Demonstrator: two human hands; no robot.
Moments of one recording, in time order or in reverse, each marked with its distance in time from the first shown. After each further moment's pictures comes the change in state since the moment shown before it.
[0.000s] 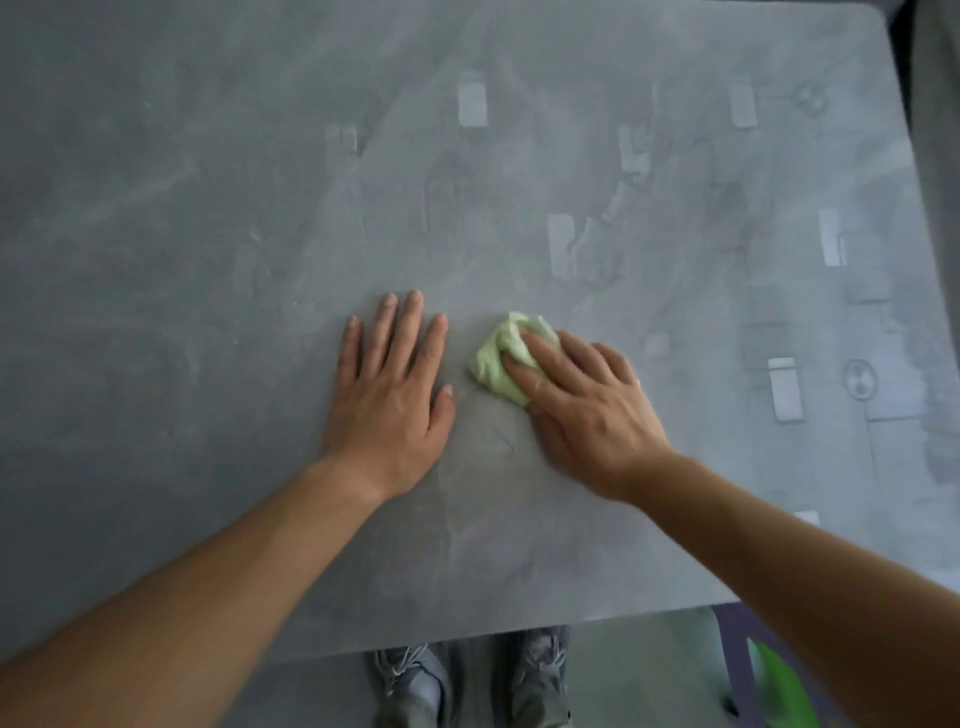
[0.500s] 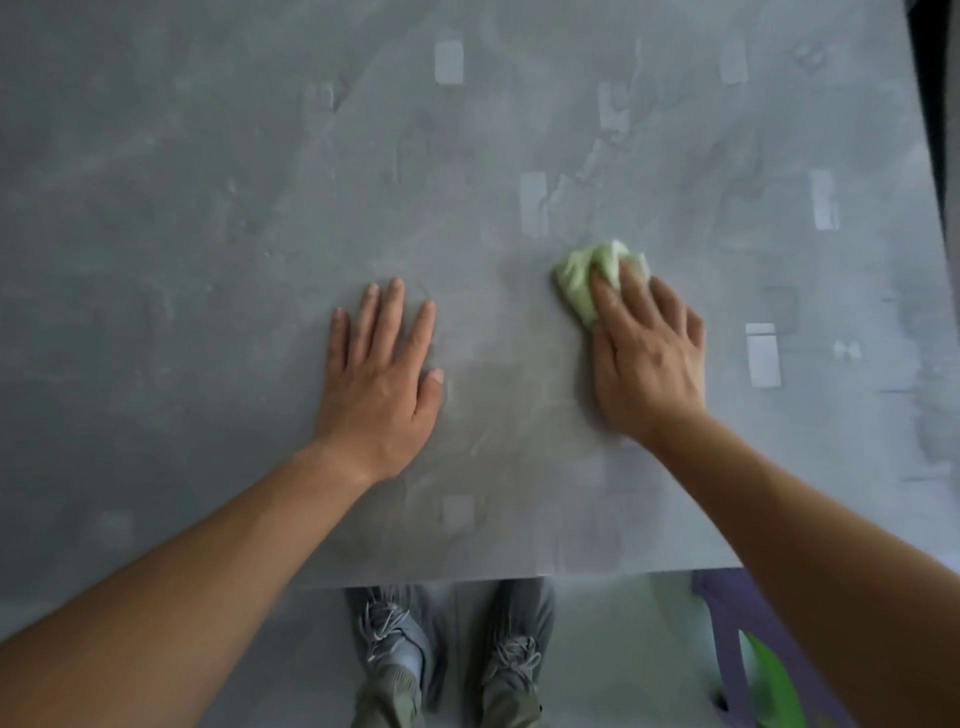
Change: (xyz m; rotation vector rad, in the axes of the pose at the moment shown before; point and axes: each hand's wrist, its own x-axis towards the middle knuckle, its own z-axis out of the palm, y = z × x) left_hand -0.026 0.040 0.013 -0.024 0.029 -0.093; right_hand -0.031 0.046 -0.012 0.019 0.099 0.410
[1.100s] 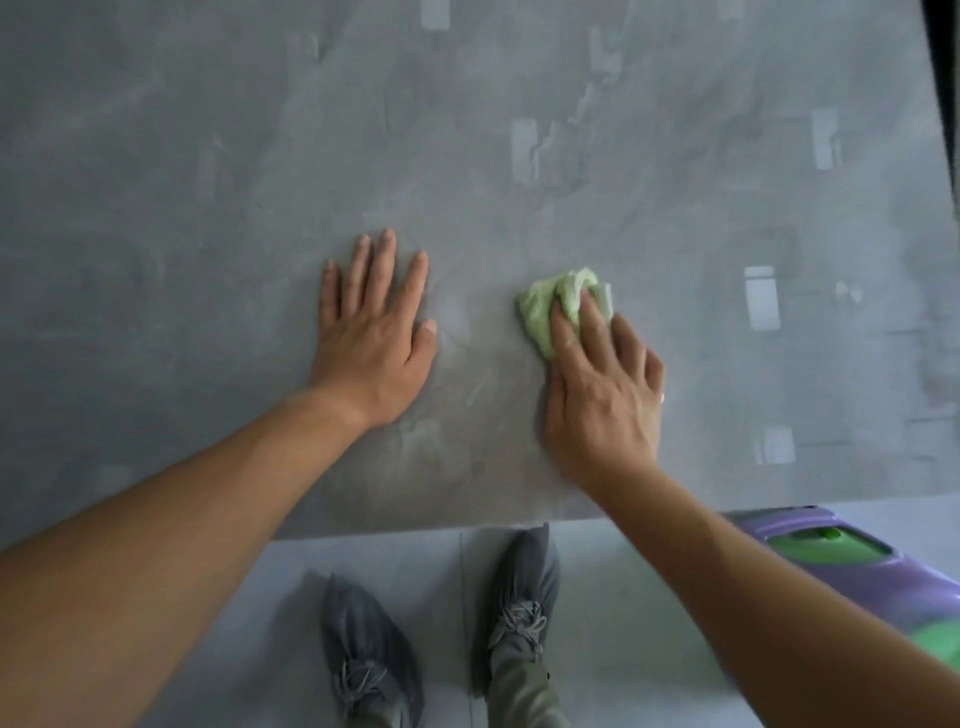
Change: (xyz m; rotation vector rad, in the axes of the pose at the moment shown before) left_hand 0.001 -0.002 0.003 0.017 -0.030 -0.017; right_hand -0.083 -0.050 0.011 -0.005 -0.017 0.067
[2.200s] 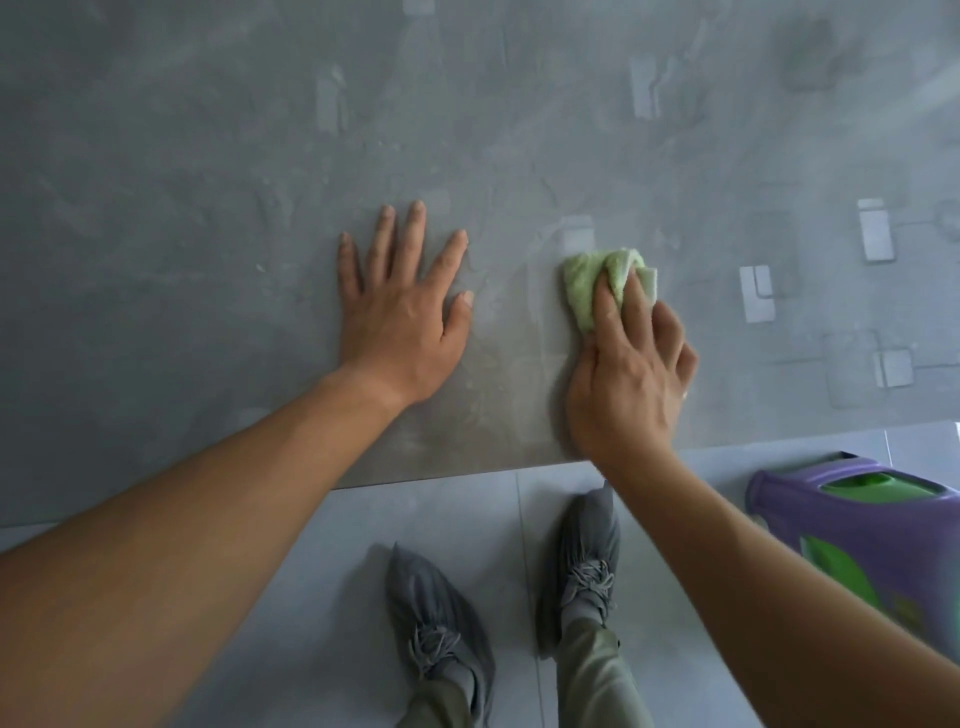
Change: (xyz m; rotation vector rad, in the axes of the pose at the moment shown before) left_hand -0.052 -0.092 -0.007 -0.006 0.059 0.026; right_hand -0.033 -0.124 0.023 0.045 0.013 0.281
